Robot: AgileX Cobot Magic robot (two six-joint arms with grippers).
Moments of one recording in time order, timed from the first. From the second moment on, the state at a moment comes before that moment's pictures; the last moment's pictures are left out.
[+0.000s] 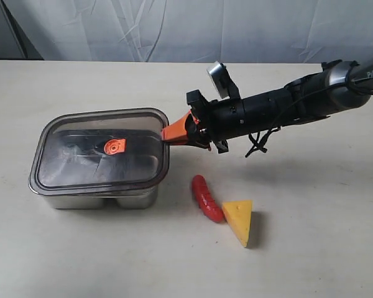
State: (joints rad) left arm 0.04 0.01 0.00 0.05 0.24 0.00; right arm 0.30 2.16 -1.18 1.60 1.13 -1.09
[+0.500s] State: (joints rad) left arm 0.04 0.01 0.00 0.05 0.24 0.00; right arm 0.13 2.02 -1.18 1.72 1.15 -1.16
